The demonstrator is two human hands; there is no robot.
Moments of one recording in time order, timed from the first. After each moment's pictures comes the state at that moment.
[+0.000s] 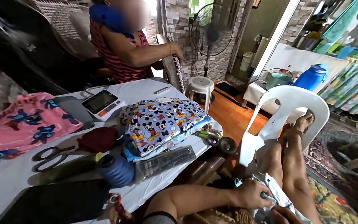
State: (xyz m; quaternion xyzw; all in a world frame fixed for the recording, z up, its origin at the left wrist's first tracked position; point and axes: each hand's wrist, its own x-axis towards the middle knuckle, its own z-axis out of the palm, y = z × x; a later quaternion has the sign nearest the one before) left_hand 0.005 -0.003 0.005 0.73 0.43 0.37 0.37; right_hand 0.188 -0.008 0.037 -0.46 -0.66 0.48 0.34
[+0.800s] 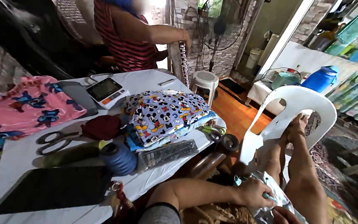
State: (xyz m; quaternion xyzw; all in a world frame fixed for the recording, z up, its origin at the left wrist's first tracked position) left_hand 0.009 0.001 0.004 0.74 0.42 0.36 0.38; right_hand 0.200 0.000 0.019 -0.45 -0.67 0.49 0.33
